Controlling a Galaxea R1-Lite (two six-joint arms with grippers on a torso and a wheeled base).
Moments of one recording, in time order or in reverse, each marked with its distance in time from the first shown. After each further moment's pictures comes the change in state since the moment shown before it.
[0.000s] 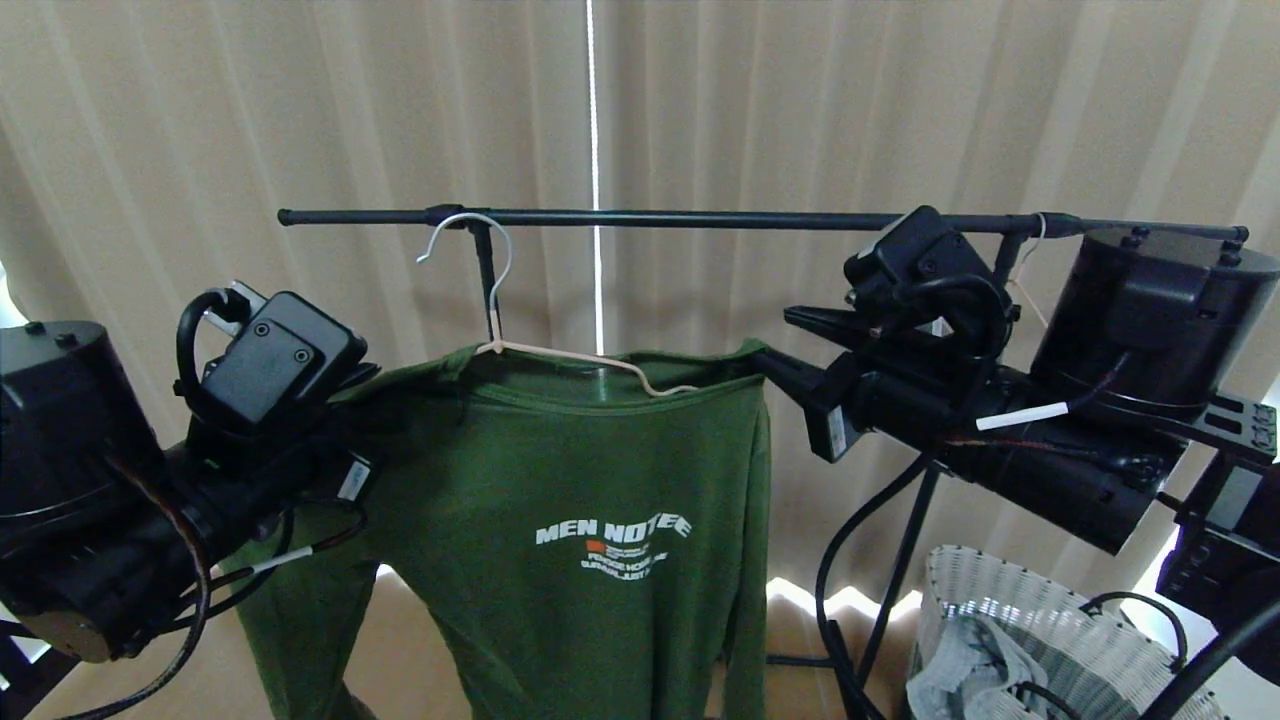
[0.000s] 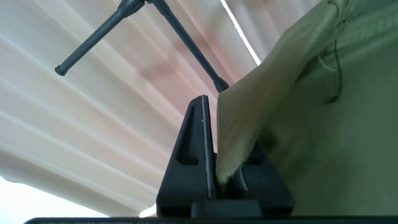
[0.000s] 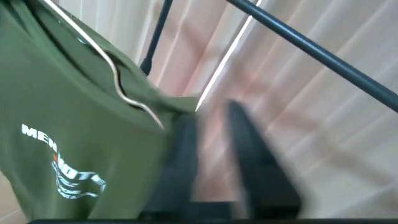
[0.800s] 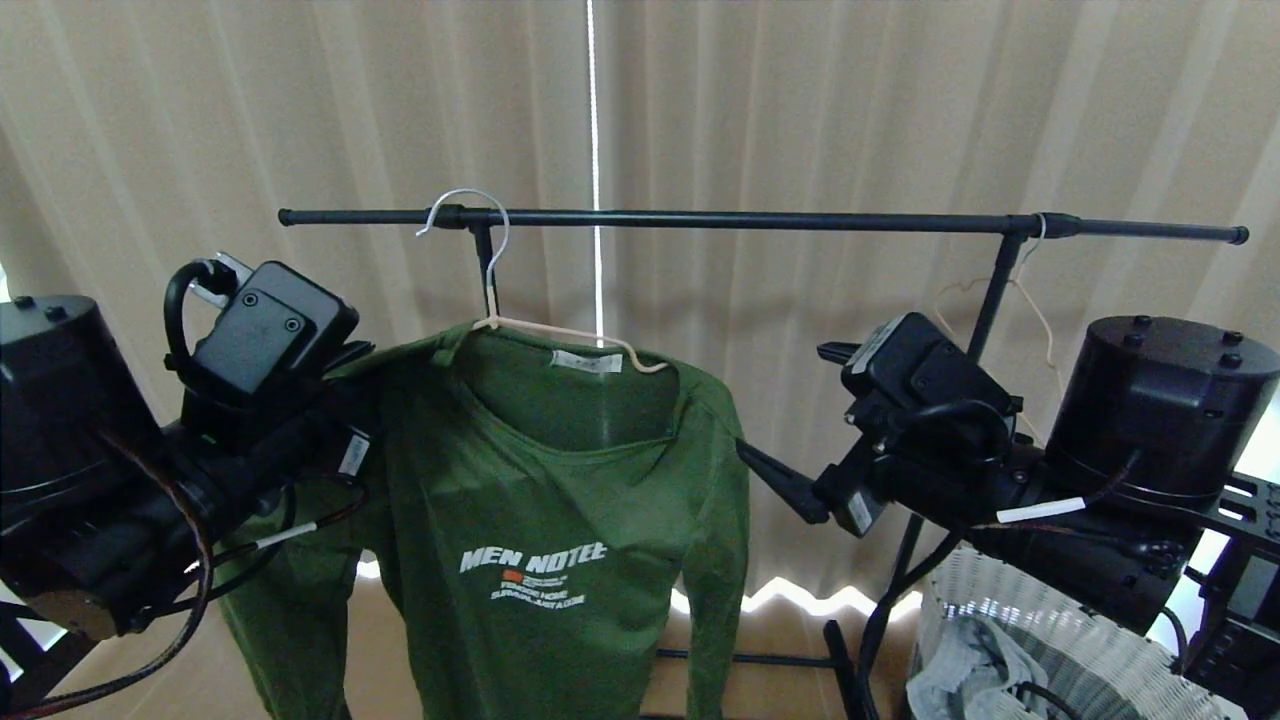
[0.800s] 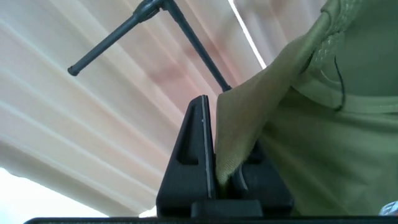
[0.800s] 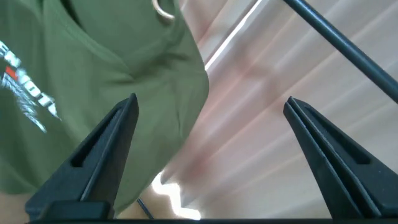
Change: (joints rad) left arm -0.007 0.005 -0.040 -0.004 0.023 -0.023; right arm 0.003 -0.024 0.175 -0.073 0.007 -0.132
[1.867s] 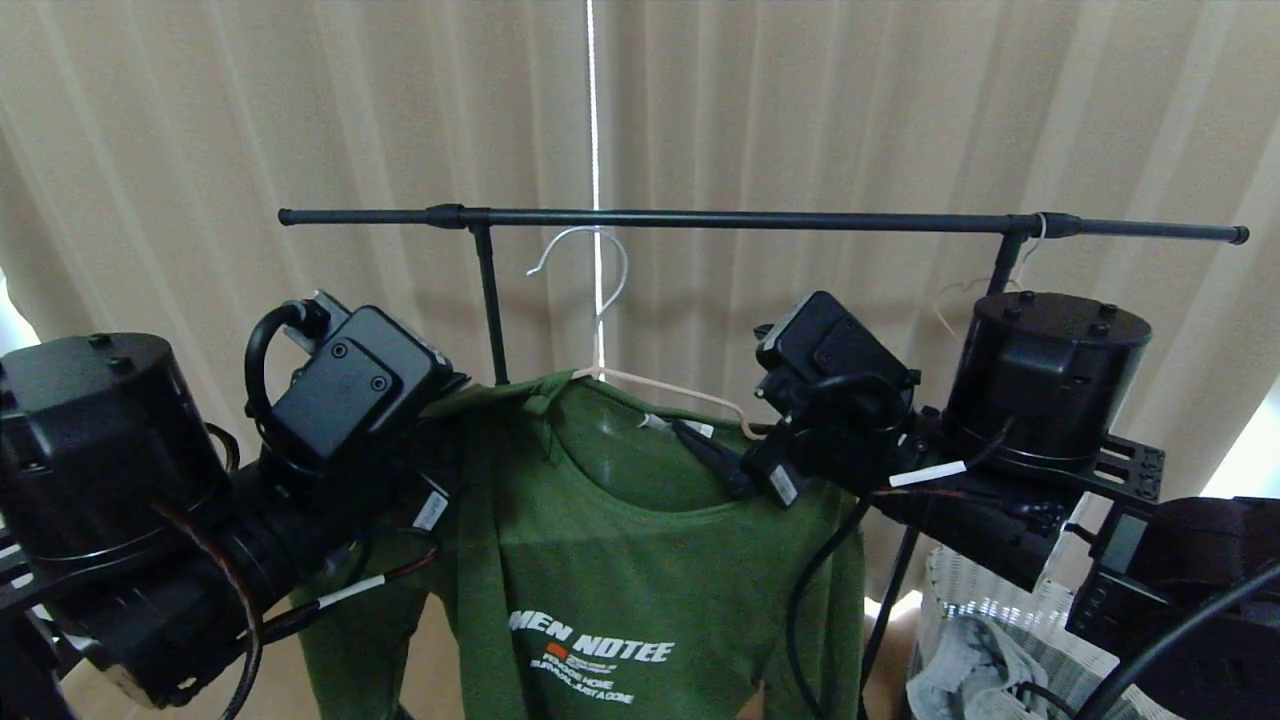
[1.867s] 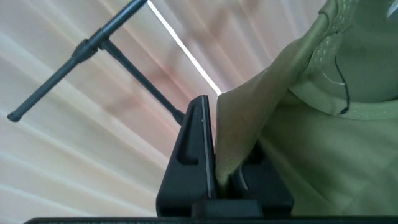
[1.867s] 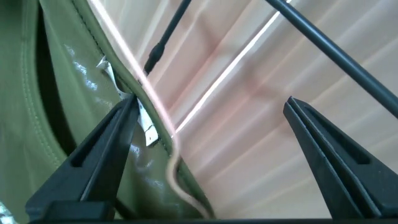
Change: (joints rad) left arm -0.211 0.014 0.018 -0.014 -0.004 0.004; right arm 0.051 0.127 -0.151 -0.001 -0.003 -0.001
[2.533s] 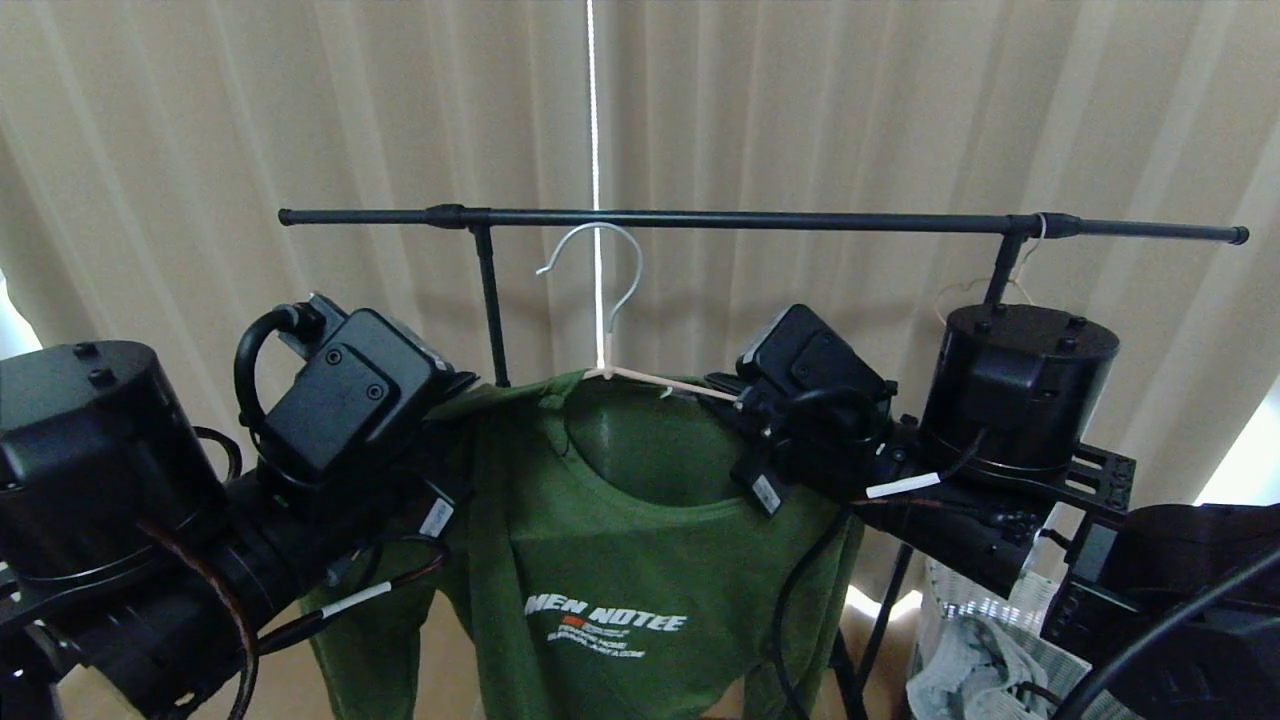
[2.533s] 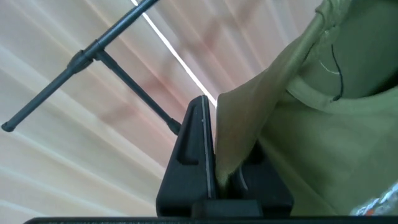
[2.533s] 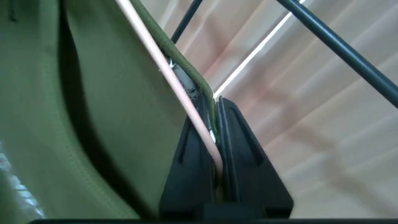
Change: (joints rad) left arm -0.026 -0.005 0.016 -0.042 -0.001 -0.001; right arm 0.014 0.027 -0.002 -0.023 0.001 0.000
